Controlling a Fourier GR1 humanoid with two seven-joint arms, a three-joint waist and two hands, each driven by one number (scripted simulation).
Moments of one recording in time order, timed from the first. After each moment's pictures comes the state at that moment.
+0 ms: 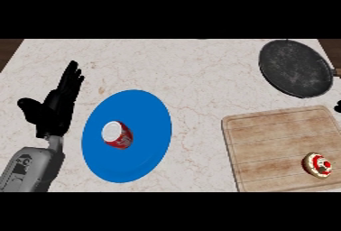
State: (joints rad) left arm -0.27 0.34 -0.10 -1.42 0.19 0.23 0.04; right arm -0.20 -1.35 0.25 -1.50 0.13 0.39 -0.94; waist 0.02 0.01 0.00
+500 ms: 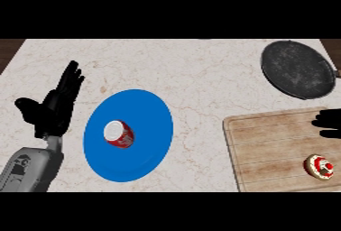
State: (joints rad) left arm -0.27 0.34 -0.09 -1.43 0.19 0.21 0.05; right arm -0.26 -1.29 0.41 -1.43 0.29 0.32 -0.98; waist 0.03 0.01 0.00
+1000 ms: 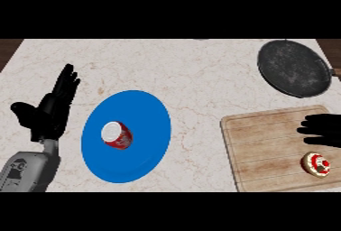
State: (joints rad) left arm -0.24 0.33 -0.06 -1.44 0.18 0.19 0.04; right arm -0.32 -1.24 0.50 -1.40 0.42 0.27 -0.99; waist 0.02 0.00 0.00
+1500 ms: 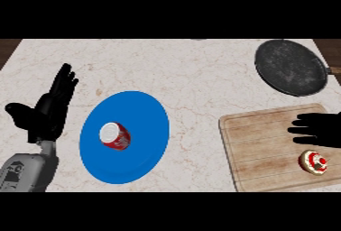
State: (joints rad) left arm -0.22 0.32 -0.04 -1.48 0.15 0.18 0.07; right arm -0.33 -1.16 0.50 -1.39 0.62 0.22 -0.97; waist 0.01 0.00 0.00
